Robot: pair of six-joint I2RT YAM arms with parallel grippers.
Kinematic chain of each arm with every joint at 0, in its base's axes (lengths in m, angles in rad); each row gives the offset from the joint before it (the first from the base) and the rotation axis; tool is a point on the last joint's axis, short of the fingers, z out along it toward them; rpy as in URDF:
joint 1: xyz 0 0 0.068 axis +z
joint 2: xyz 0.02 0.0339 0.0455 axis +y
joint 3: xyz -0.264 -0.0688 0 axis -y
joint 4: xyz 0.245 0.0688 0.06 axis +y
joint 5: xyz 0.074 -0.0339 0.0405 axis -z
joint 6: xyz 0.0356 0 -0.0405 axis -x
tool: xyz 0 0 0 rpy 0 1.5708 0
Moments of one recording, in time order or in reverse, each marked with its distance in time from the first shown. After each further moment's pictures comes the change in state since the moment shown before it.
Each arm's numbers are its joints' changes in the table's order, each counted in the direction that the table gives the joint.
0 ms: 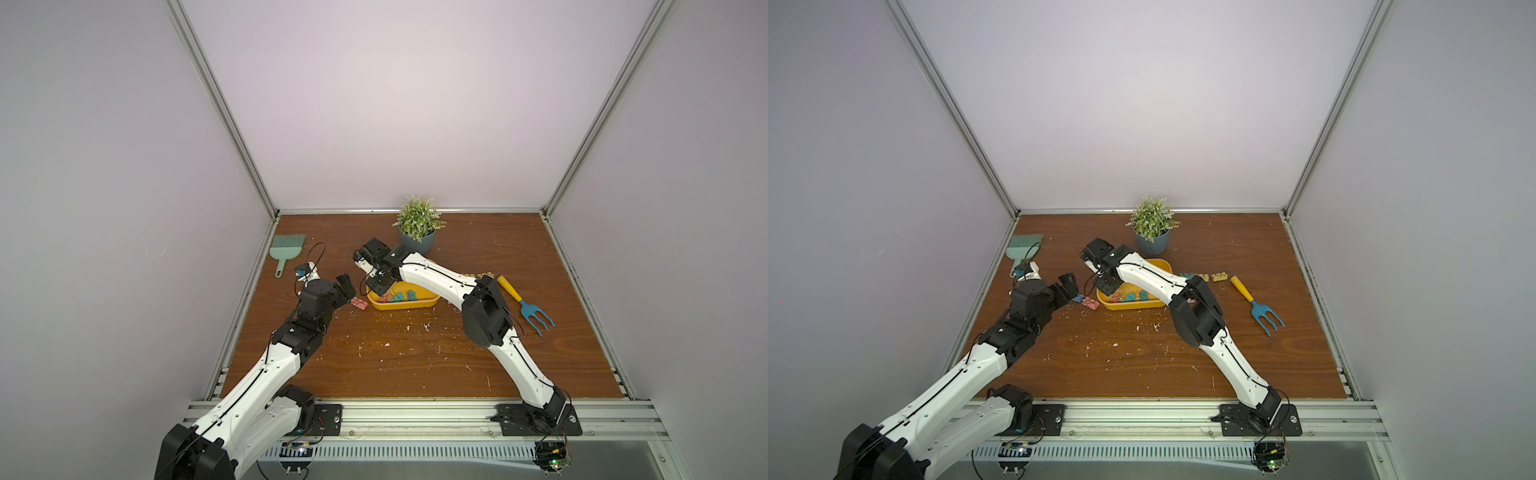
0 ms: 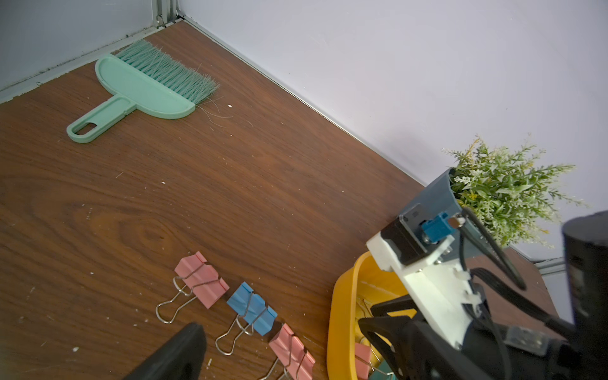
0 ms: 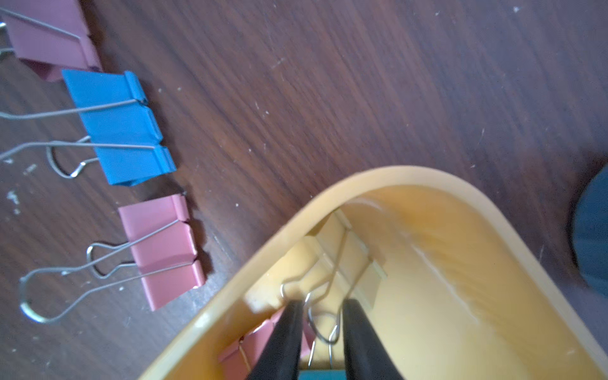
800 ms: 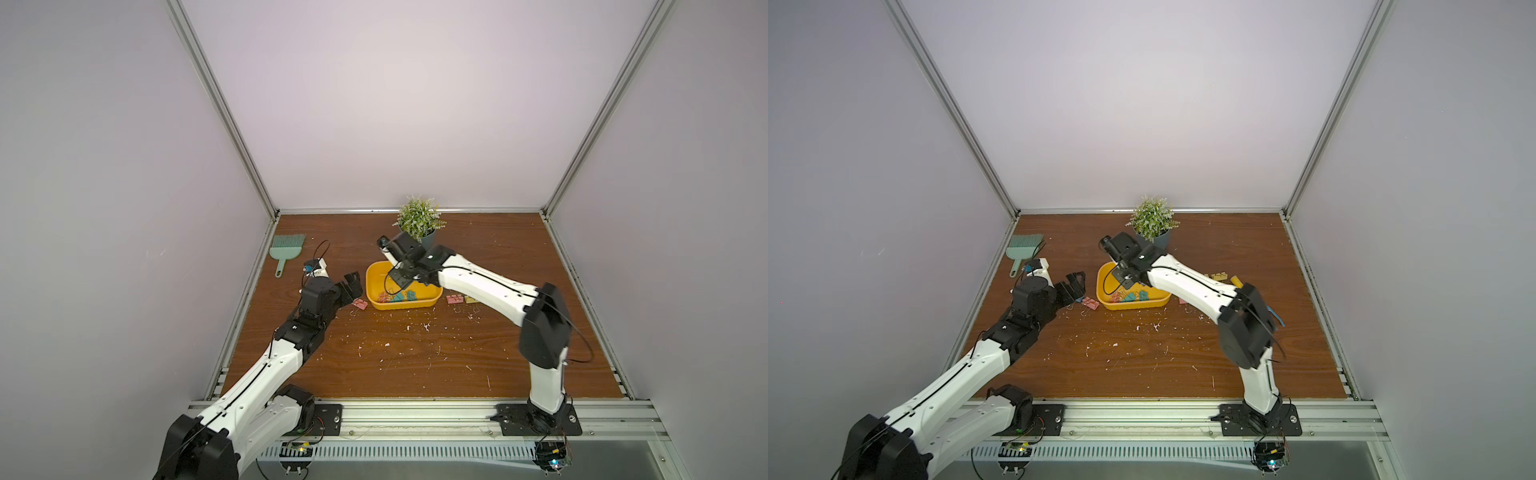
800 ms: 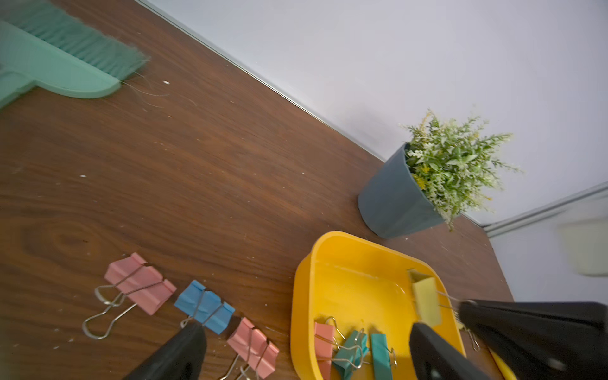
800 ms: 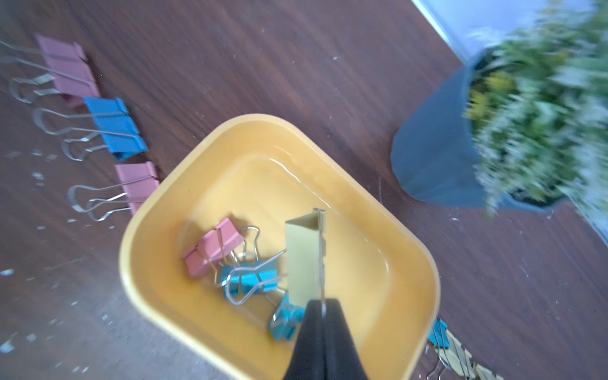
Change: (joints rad) left arm 0.003 0.064 0.002 -0.111 0.196 -0.038; right arm -0.065 -0.649 -0.633 -0.273 0.153 -0.098
